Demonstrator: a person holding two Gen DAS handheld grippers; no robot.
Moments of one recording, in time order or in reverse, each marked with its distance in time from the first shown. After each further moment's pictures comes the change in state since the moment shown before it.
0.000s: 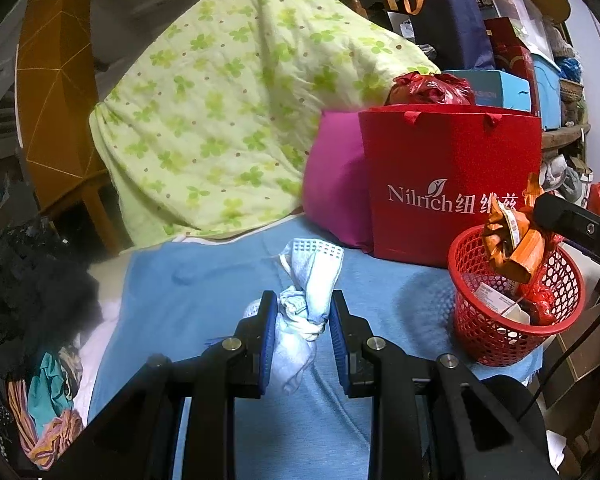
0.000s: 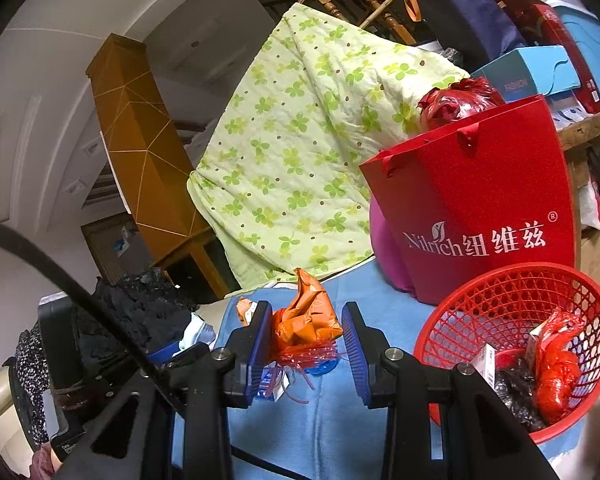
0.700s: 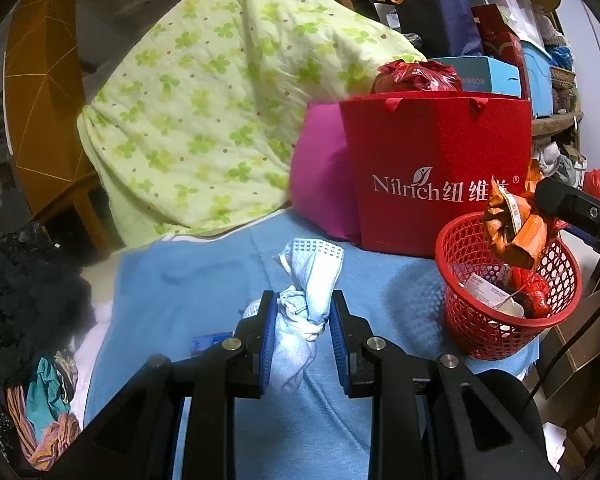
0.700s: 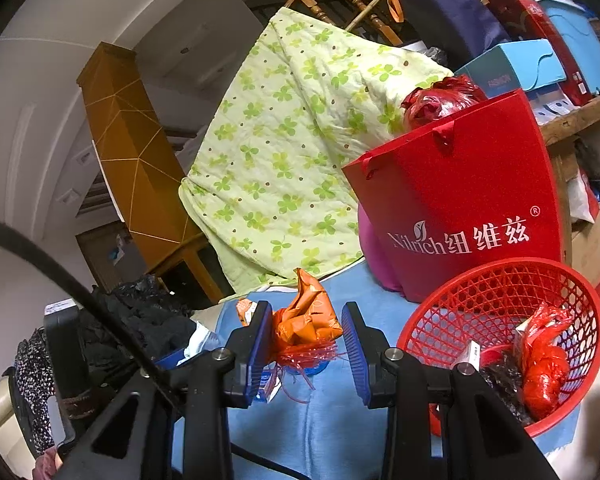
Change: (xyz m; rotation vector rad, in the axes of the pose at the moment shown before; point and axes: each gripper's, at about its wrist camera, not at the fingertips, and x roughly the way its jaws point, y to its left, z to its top) left arm 0.007 -0.017 -0.002 0.034 0.023 -0.023; right arm -0.012 -0.009 -0.003 0.032 -0.015 -0.026
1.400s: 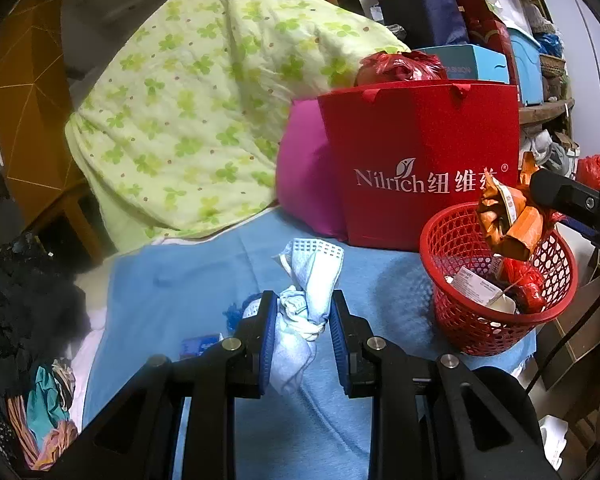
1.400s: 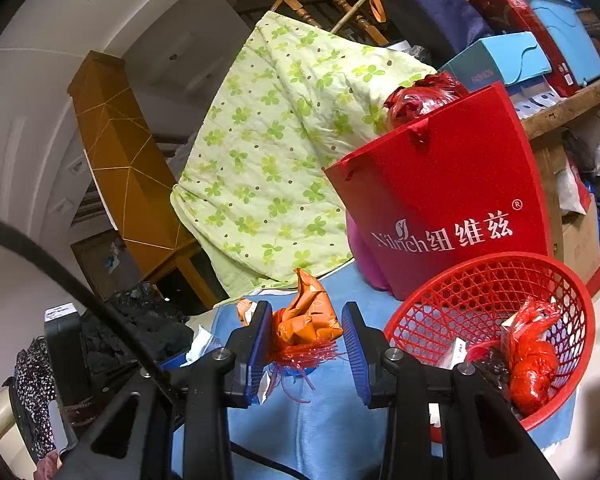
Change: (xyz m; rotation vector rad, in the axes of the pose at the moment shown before) left arm 0.006 -0.019 0.001 0.044 0.011 -0.020; right arm -0.007 -0.016 -0.002 0.040 -0.010 -0.021
